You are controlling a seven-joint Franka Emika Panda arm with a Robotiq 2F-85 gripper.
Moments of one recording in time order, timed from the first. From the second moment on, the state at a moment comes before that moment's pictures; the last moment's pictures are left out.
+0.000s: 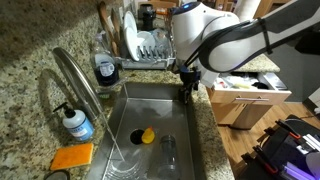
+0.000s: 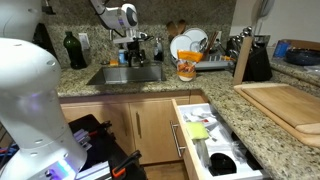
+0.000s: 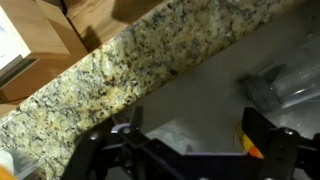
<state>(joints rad) 0.32 0.34 0.25 -1.90 -0.22 2.06 0.32</state>
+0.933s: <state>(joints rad) 0.38 0.55 0.26 -1.62 -0.23 2.14 -0.13</state>
